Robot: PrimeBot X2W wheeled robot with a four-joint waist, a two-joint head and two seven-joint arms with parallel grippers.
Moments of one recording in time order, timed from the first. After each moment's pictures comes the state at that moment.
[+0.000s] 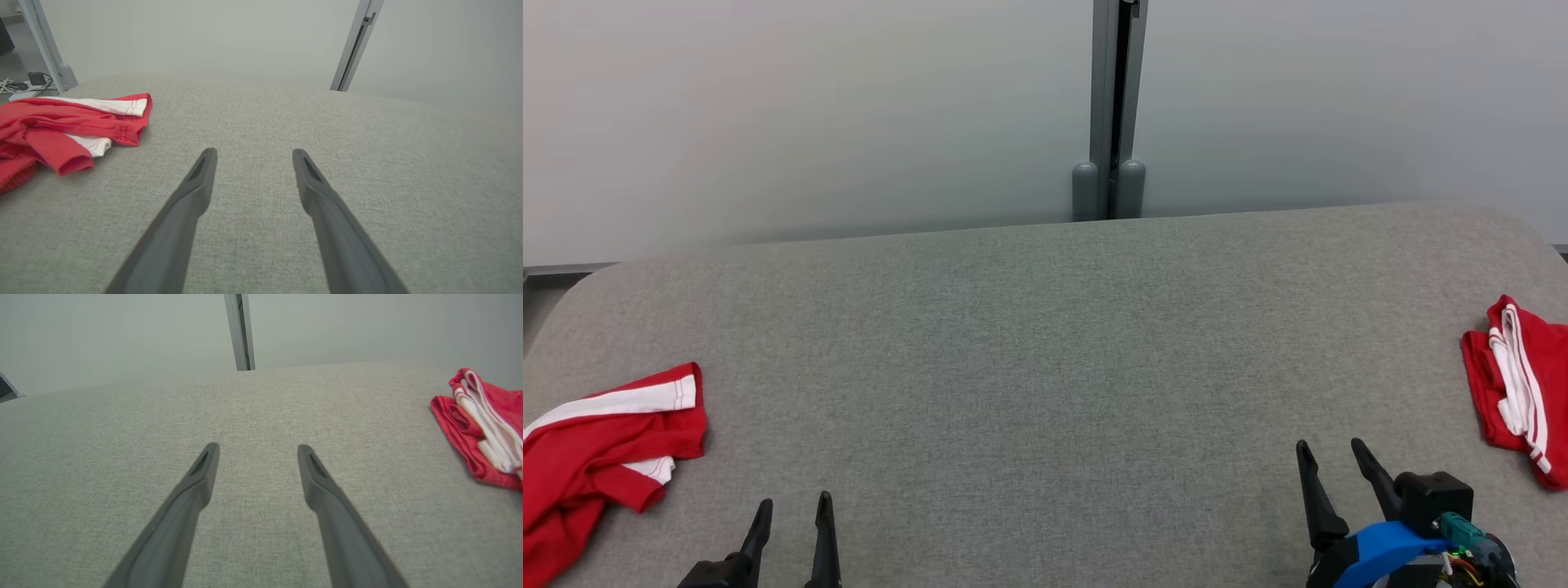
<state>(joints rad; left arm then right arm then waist) 0.05 0.06 0.03 0.44 -0.17 -0.13 -0.26 -0.15 -0.05 -0.03 0.59 0.11 0.13 -0.26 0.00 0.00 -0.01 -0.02</state>
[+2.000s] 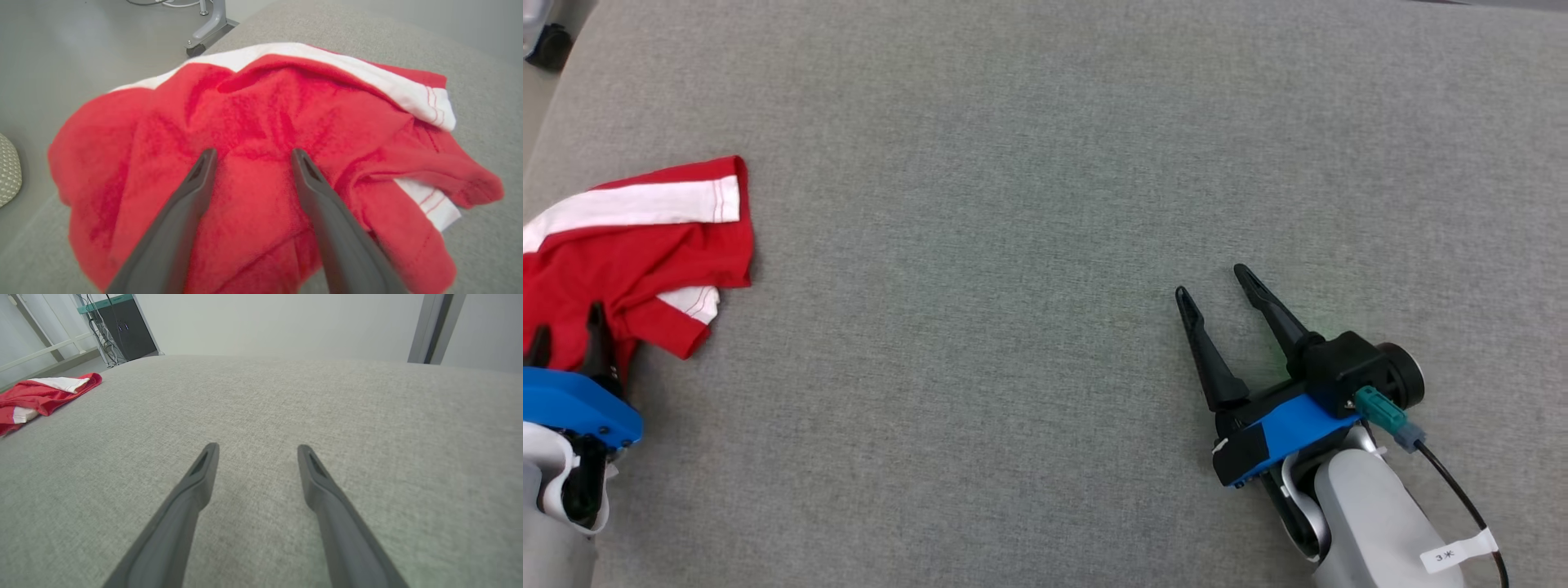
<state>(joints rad) -0.57 0.48 -0.24 0.94 -0.82 -0.13 -0.18 -0.38 -0.04 0.22 0.41 0.08 0.13 -0.27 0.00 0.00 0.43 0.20</state>
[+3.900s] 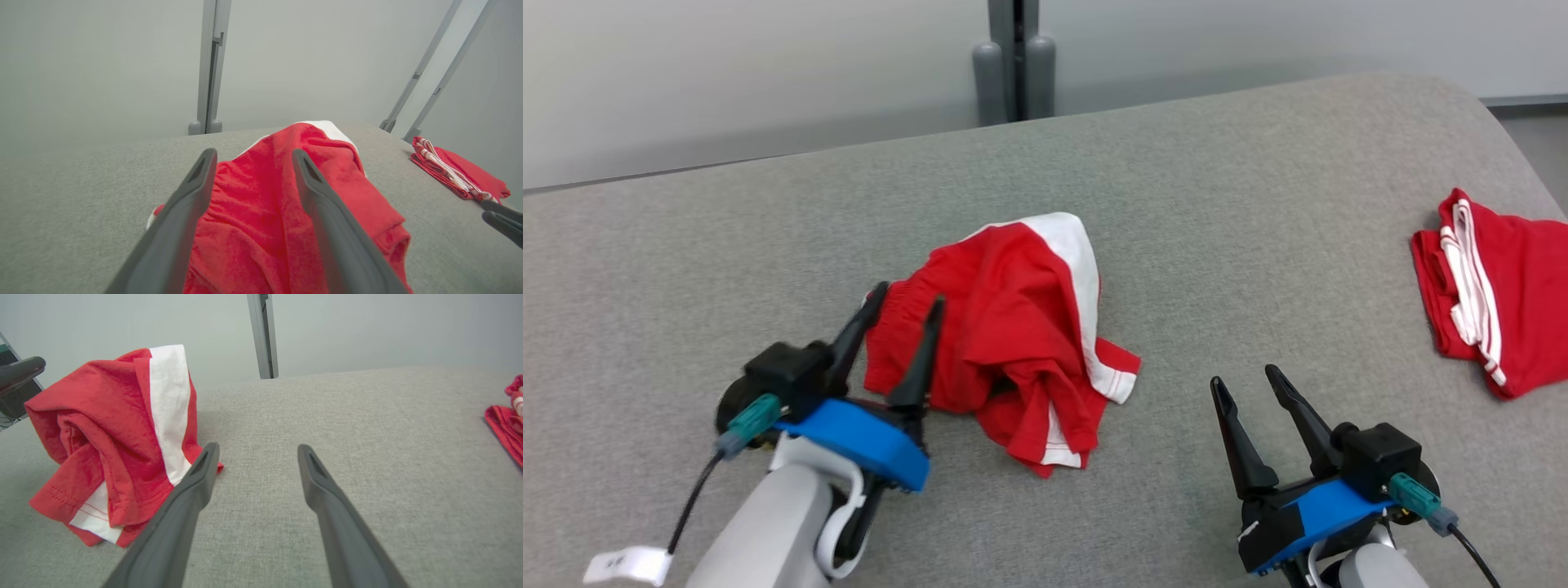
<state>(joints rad) -0.42 0.25 -0.55 0.45 -0.58 -0.12 -0.26 -0.18 -0.05 0.19 0.37 0.20 0.13 -0.26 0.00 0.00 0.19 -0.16</state>
